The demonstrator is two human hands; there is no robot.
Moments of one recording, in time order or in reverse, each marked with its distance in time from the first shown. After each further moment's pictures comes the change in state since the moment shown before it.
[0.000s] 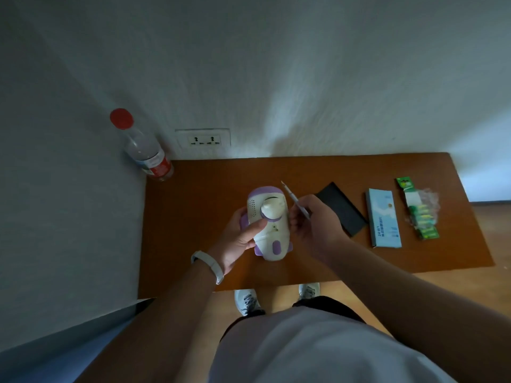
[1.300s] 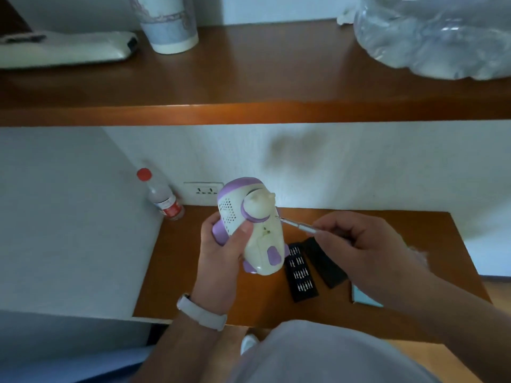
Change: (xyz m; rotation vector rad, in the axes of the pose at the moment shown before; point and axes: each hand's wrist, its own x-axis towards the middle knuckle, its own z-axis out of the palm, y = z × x) left_hand -0.097 0.093 0.144 -0.098 0.442 0.544; right_hand -0.145 -0.167 -0.084 -0.944 -0.391 -0.743
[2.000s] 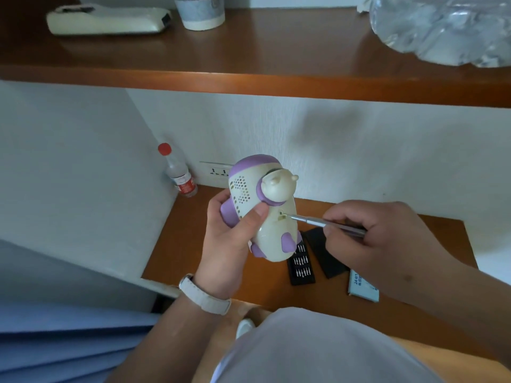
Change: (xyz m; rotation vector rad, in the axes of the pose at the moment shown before) left_hand -0.049 0.023 0.022 -0.037 0.050 0.072; right_hand -0.026 -0.025 -0.024 -0.376 -0.089 -0.240
